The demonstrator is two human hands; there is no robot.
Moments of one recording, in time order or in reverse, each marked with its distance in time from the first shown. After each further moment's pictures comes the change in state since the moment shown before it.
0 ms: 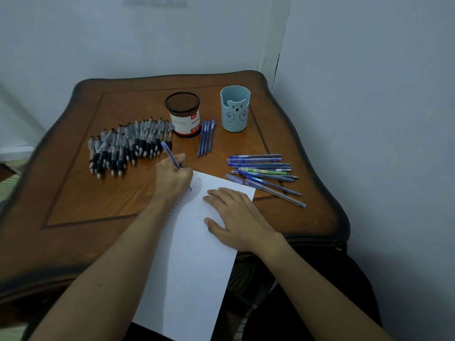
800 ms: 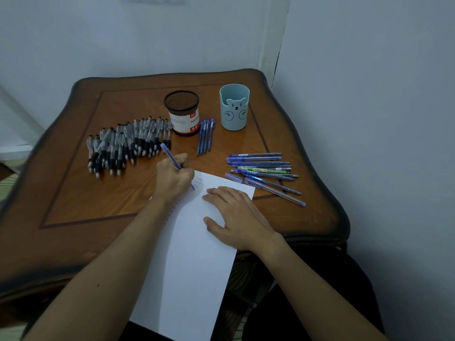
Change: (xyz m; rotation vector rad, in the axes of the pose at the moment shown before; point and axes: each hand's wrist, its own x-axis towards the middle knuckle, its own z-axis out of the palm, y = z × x) left_hand -0.002 -0.001 -0.001 0.008 -0.044 0.108; right_hand 0.000 0.001 0.001 0.043 0.011 0.025
